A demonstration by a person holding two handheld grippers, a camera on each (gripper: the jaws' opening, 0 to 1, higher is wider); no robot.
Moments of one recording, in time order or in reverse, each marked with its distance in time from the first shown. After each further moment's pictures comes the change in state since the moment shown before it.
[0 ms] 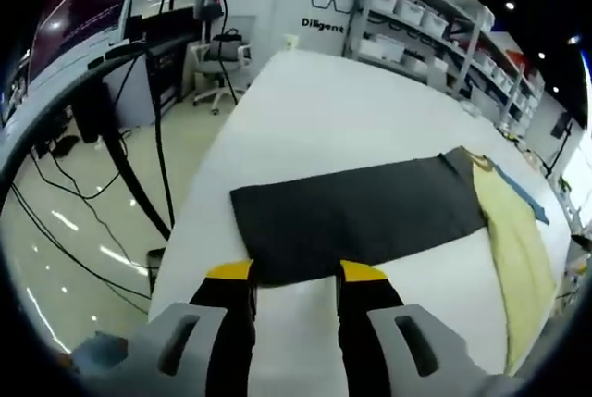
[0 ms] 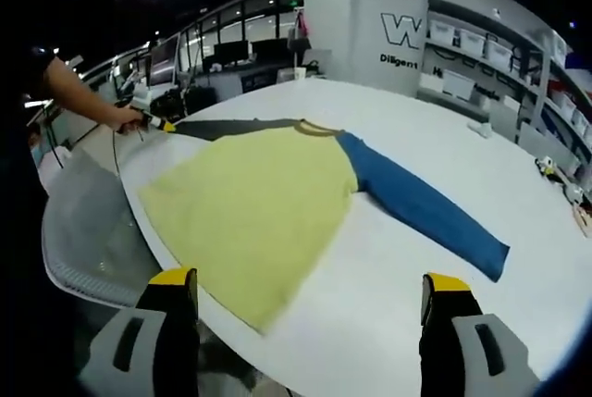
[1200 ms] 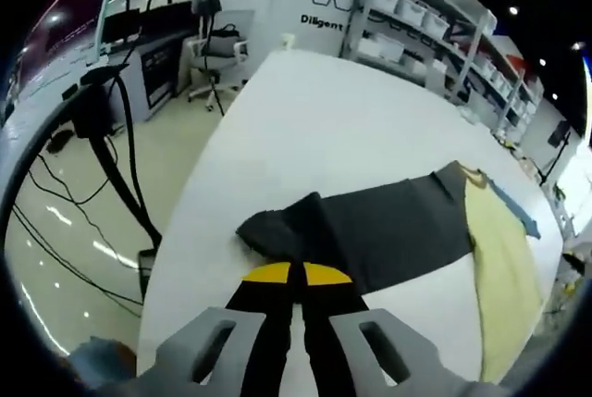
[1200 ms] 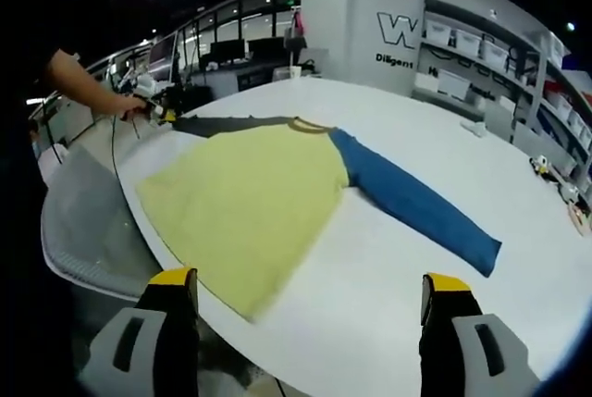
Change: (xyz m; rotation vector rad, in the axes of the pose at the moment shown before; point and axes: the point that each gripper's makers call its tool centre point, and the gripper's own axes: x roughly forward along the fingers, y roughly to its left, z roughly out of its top) left arm 0.000 -0.039 0.041 -0.010 -0.020 -0.094; right arm -0.005 -0.009 -0.004 -0.009 -0.007 -0.014
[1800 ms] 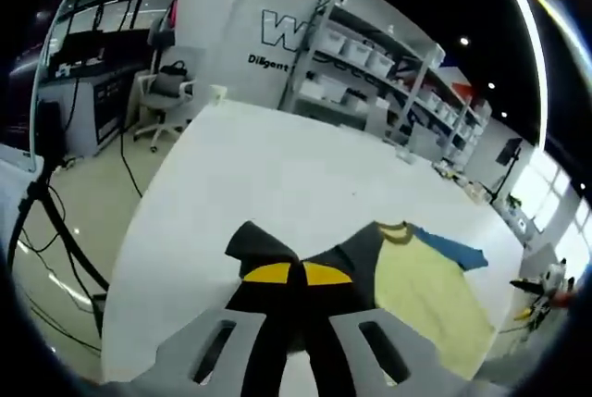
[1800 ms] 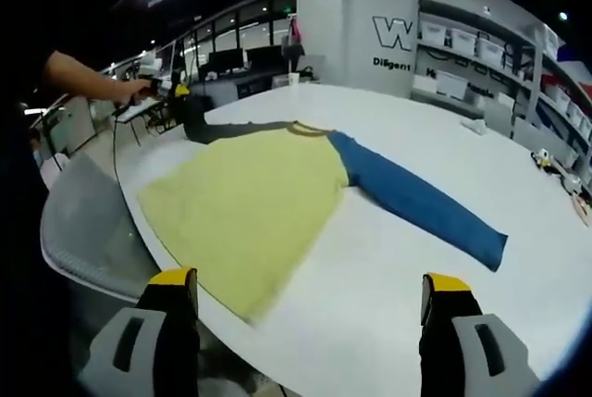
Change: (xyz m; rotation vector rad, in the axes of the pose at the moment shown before) left arm -0.016 -0.095 0.088 0.027 -0.145 -0.239; right arm 0.004 0.000 -0.007 0.028 -0.039 0.019
